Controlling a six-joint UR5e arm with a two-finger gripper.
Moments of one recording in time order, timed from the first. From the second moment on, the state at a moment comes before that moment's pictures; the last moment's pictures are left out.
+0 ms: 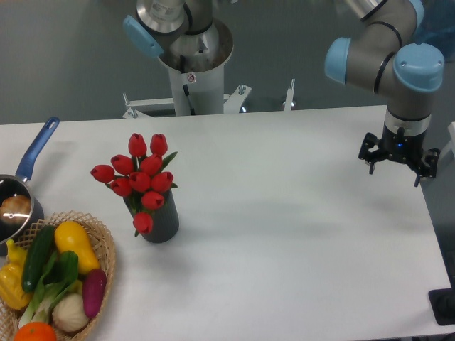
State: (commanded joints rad) arm 2.90 -2.00 -1.60 -0.87 1.53 1.38
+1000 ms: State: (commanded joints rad) arm 2.81 -1.89 -1.81 -0.77 1.41 1.36
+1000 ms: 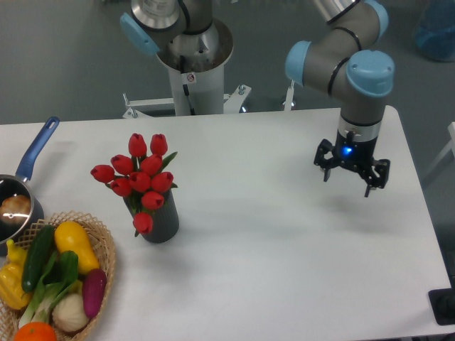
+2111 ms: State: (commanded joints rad) arm 2.74 -1.82 -1.86 -0.79 0.76 1.34
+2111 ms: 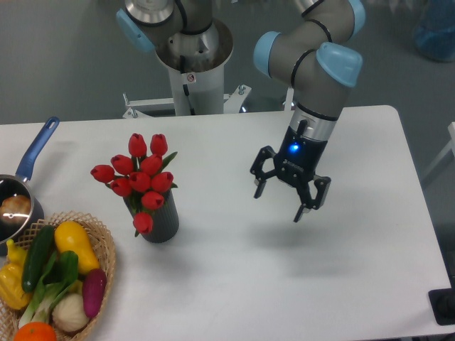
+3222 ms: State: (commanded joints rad) arm 2.64 -1.69 -1.98 -1.01 0.55 1.34
